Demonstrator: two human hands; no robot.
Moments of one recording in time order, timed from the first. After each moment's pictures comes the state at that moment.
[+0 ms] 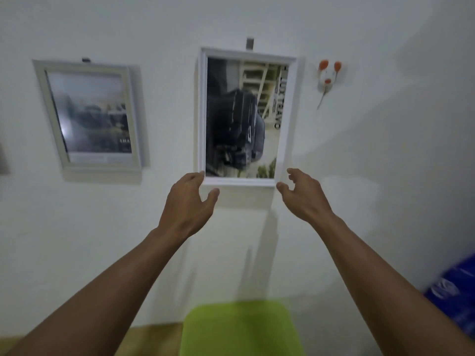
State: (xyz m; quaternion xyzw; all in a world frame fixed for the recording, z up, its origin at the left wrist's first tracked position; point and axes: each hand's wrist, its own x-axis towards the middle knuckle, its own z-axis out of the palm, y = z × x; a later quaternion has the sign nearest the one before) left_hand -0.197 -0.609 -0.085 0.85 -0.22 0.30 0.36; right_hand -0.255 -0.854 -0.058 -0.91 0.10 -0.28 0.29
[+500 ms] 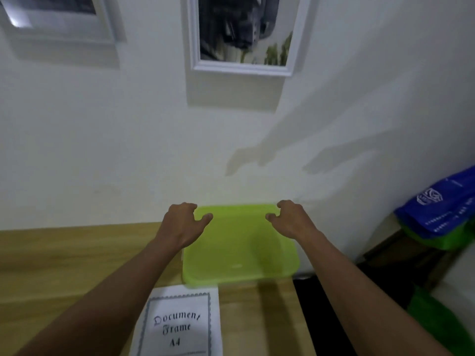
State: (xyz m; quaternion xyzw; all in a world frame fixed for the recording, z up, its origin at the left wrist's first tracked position) left_hand -0.248 -0.578 -0.323 0.95 -0.12 -0.03 0.27; right_hand -0.315 -0.842 -0.310 -0.94 0.23 0.05 0.25
